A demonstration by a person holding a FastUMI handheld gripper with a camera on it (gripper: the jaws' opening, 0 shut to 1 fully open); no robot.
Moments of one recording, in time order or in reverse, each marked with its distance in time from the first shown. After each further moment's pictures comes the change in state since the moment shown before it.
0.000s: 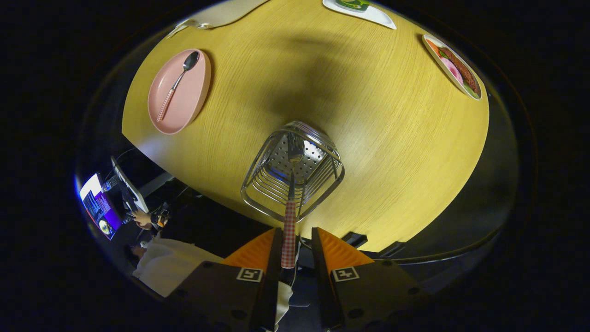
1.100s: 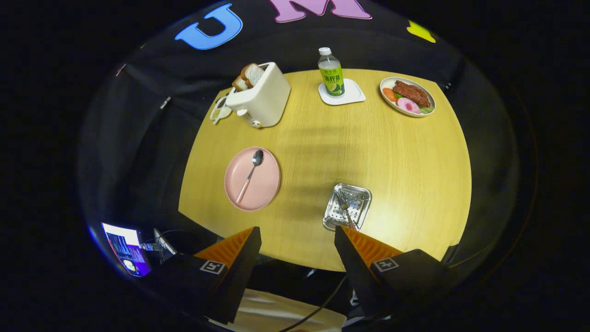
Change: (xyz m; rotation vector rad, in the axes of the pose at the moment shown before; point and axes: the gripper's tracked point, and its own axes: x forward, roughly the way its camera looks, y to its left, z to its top) arm -0.114 0.096 0.011 0.252 -0.787 0.204
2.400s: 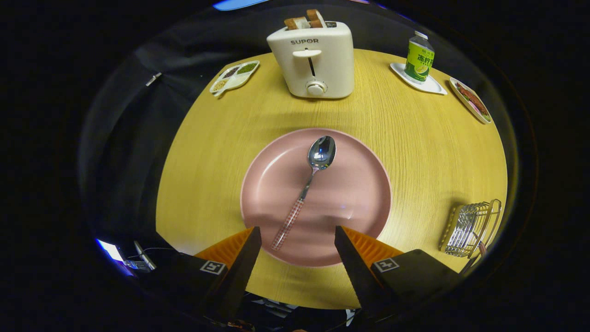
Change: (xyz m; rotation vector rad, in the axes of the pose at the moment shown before) arm 0.254 0.141 -0.037 -0.076 0.064 -0.124
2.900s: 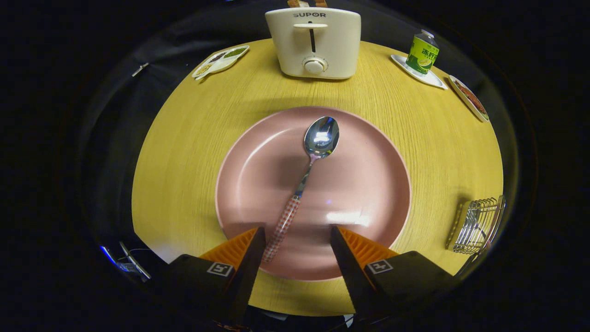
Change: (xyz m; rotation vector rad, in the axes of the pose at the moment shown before) arm 0.028 -0.004 -0.010 -0.016 0.011 -0.098
